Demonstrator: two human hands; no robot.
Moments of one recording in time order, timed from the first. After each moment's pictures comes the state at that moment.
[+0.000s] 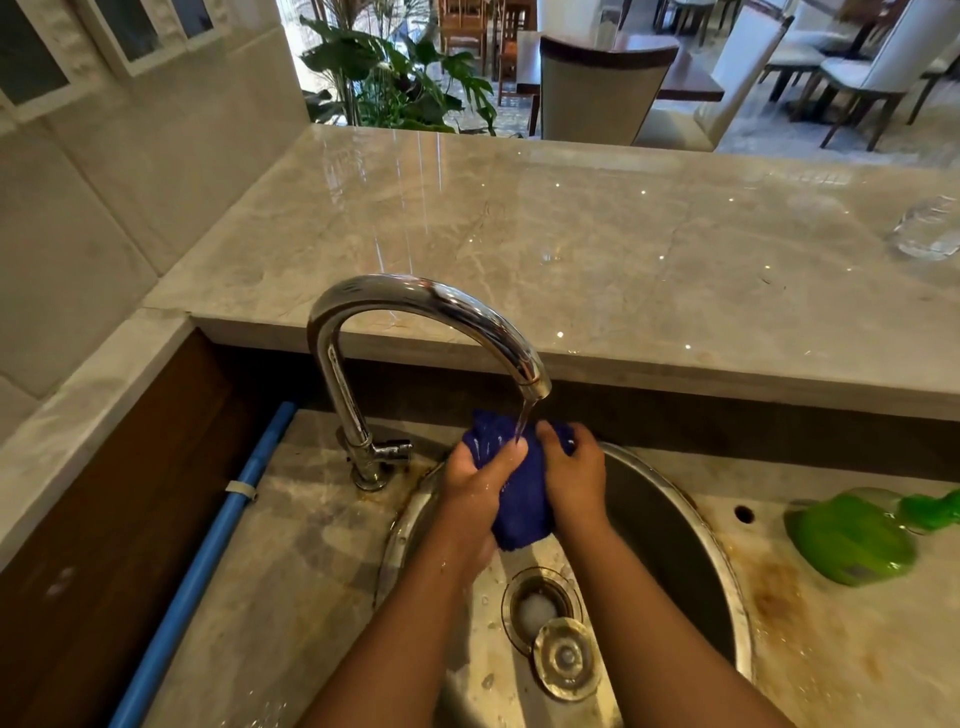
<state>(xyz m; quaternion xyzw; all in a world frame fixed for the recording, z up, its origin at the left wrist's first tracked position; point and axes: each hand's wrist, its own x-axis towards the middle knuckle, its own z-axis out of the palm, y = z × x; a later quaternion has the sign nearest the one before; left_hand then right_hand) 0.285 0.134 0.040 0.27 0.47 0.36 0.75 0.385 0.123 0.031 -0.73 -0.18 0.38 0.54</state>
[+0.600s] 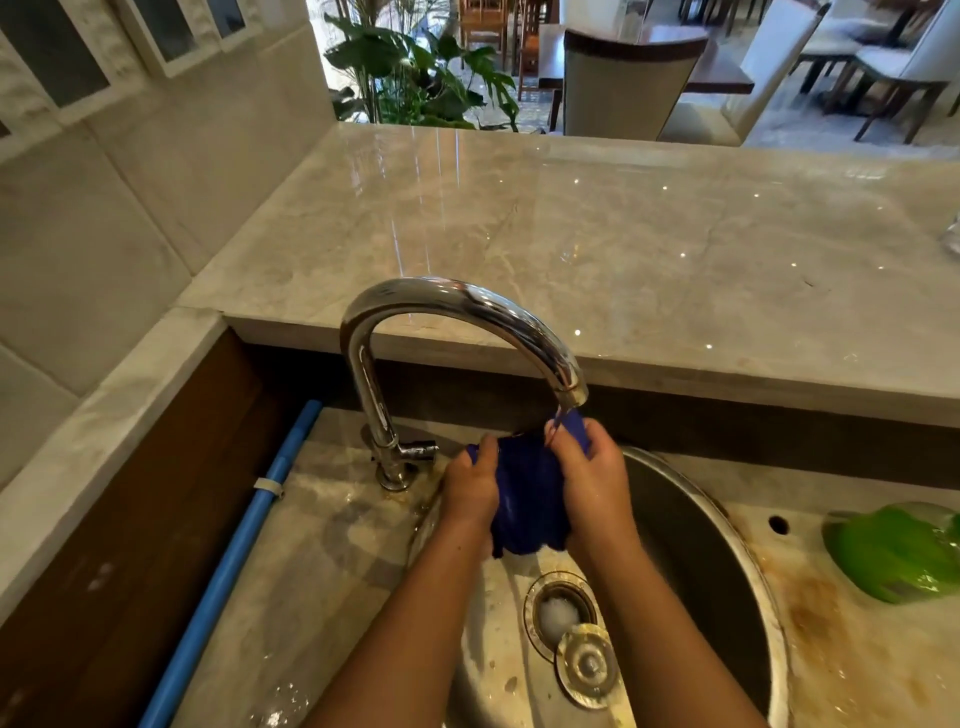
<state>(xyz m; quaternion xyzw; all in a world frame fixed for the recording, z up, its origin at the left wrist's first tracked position) 0.273 0.161 0.028 0.31 0.61 0.31 0.65 0.360 0.109 0.066 -0.65 -0.21 0.43 0.59</state>
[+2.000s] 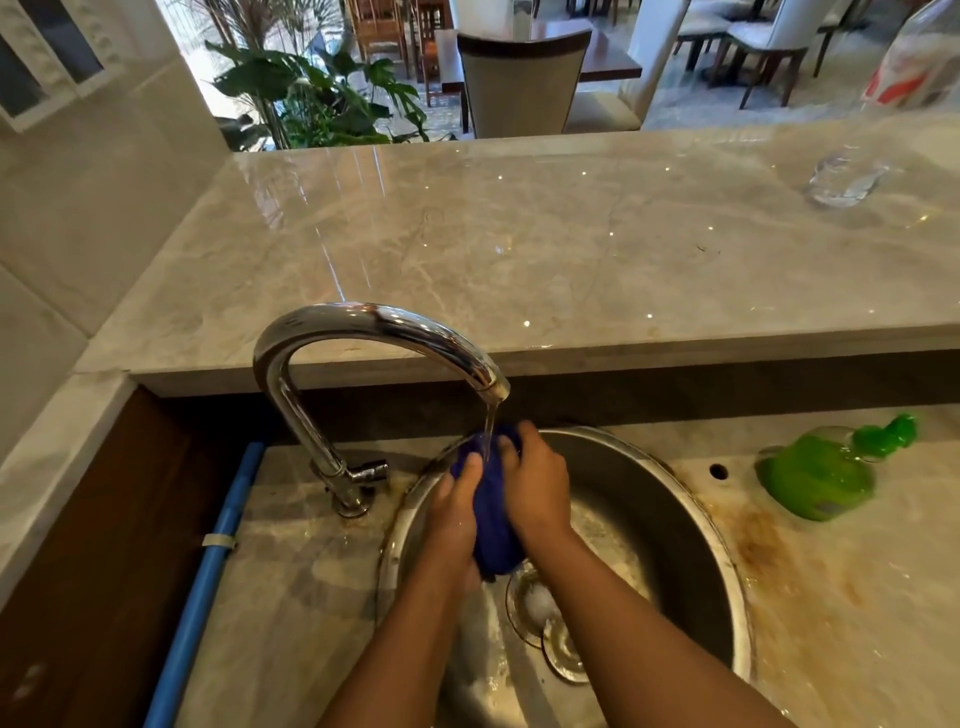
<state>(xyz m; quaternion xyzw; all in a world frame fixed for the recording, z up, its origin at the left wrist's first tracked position) 0.278 0.130 0.030 0.28 0.51 0.30 0.76 0.365 0.120 0.015 -0.82 -0.34 0.24 0.41</state>
